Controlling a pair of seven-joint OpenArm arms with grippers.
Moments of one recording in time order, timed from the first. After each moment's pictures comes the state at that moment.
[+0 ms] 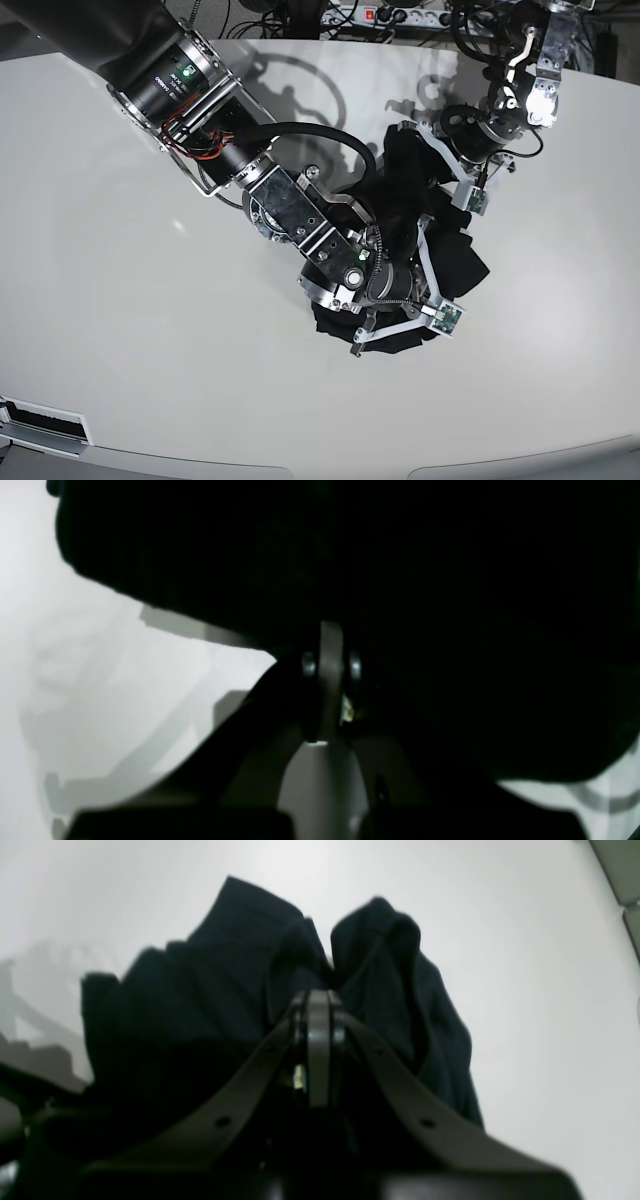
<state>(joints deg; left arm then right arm) 14.8 -19.7 9.5 81.7 -21.3 -14.9 20.5 26.1 -8.1 -40.2 62.5 -5.4 16.5 -29.8</state>
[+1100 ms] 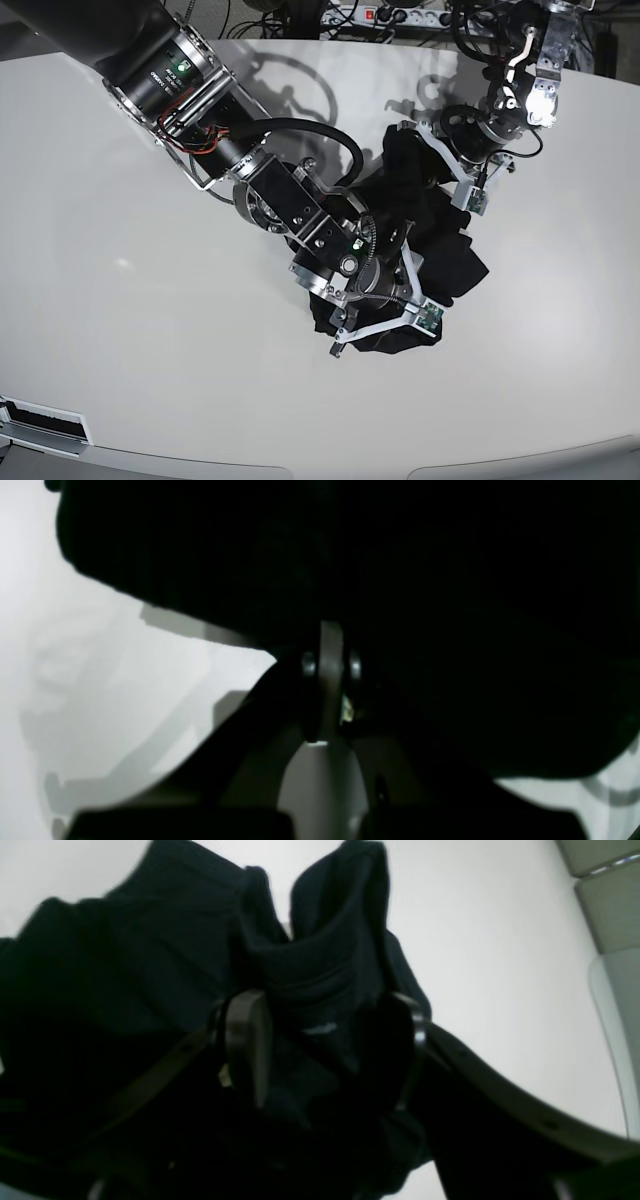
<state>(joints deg) 14.8 -19.7 9.5 81.7 -21.3 -14.9 20.5 25.0 -6.9 -40.2 61.4 -12.7 11.4 -29.3</state>
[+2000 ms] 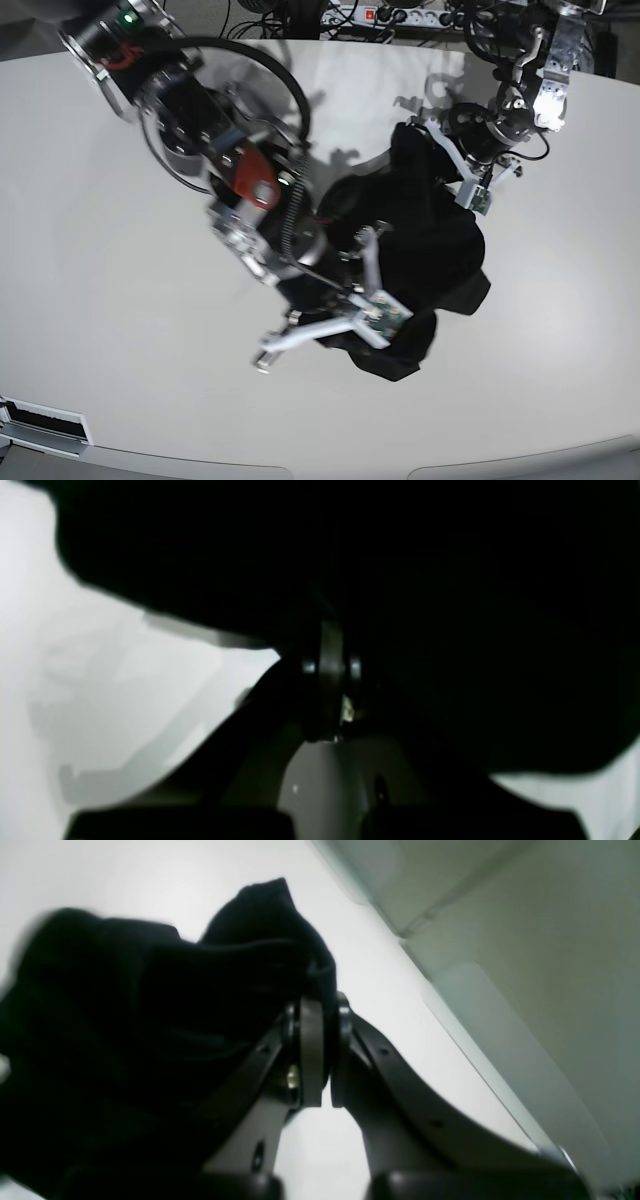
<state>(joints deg) 14.8 -23.0 9.7 81.8 -19.3 -15.4 20.3 10.8 6.9 -37.4 104.7 -15.5 5.8 -36.8</state>
